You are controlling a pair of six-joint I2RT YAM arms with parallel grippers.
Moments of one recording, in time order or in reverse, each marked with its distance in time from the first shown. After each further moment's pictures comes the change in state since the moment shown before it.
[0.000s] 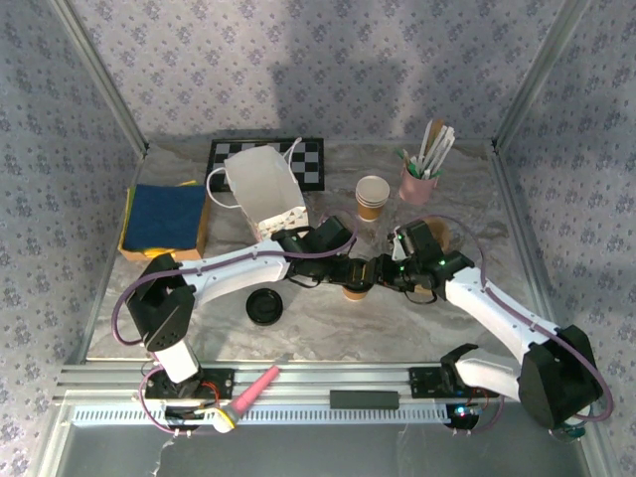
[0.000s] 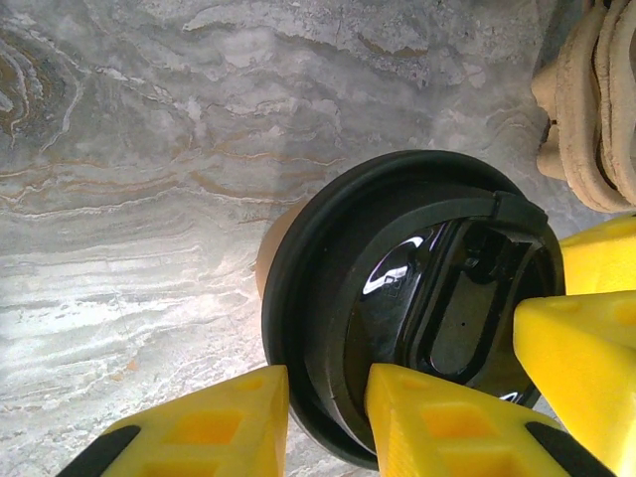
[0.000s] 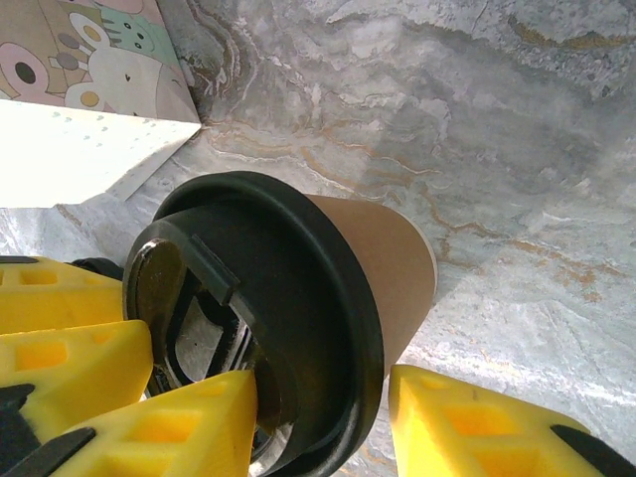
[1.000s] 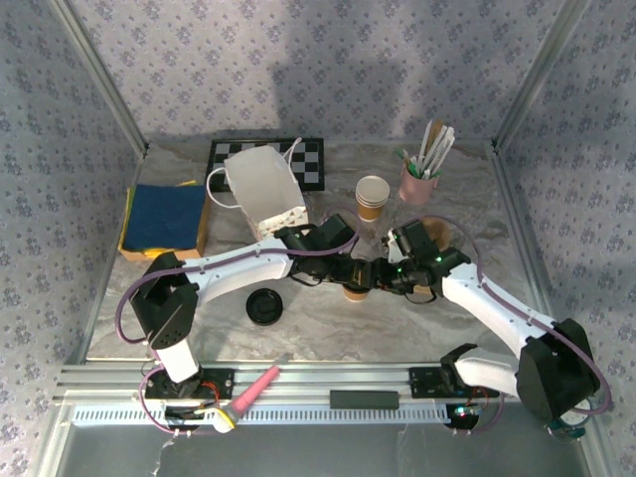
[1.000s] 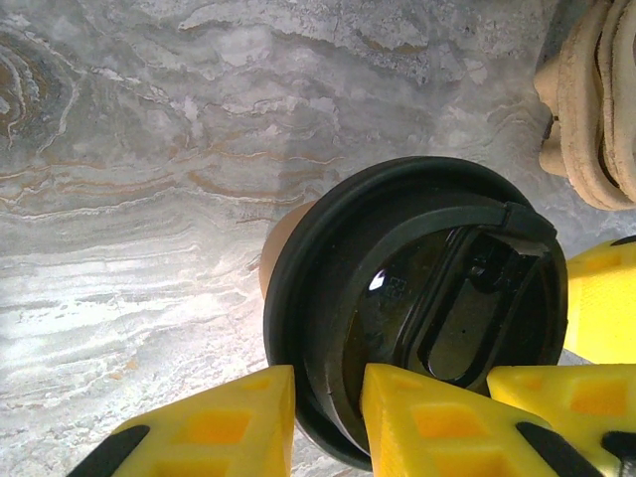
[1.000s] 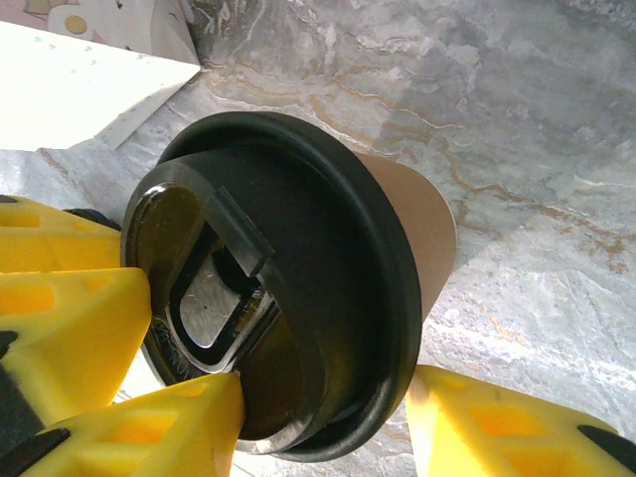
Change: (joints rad) left arm 0.000 0.022 0.043 -0.039 0.002 0.008; right arm 0.015 0.038 0.022 -0.062 -0.044 -0.070
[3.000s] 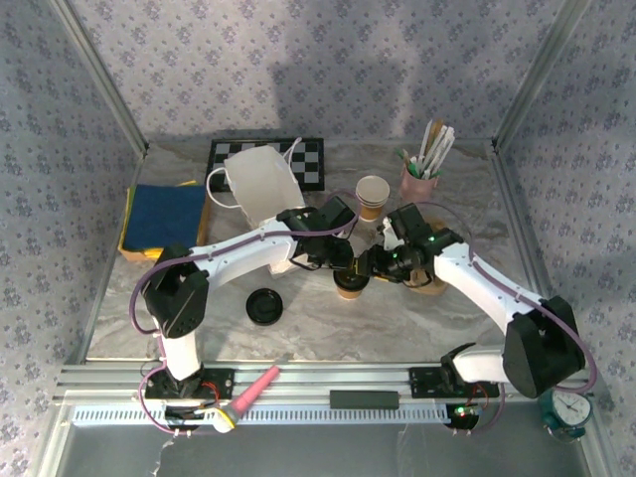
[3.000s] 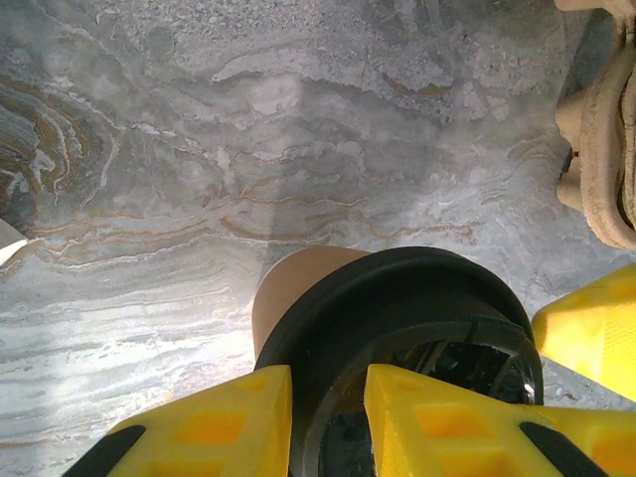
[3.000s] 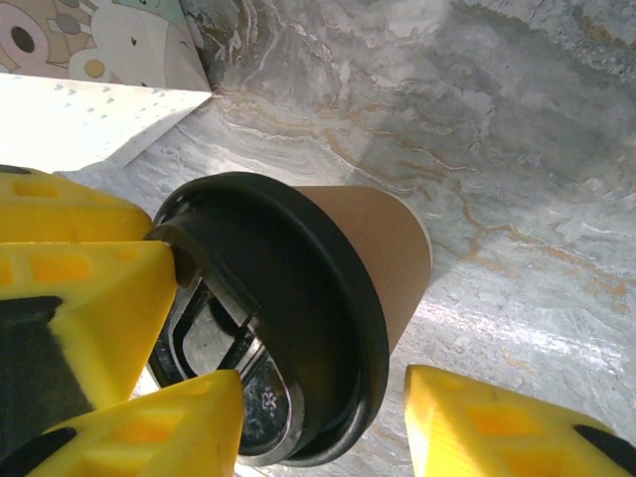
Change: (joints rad) left arm 0.078 0.084 0.136 -0.092 0.053 0.070; right arm -0.030 0.130 0.163 -0.083 -0.025 -0.033
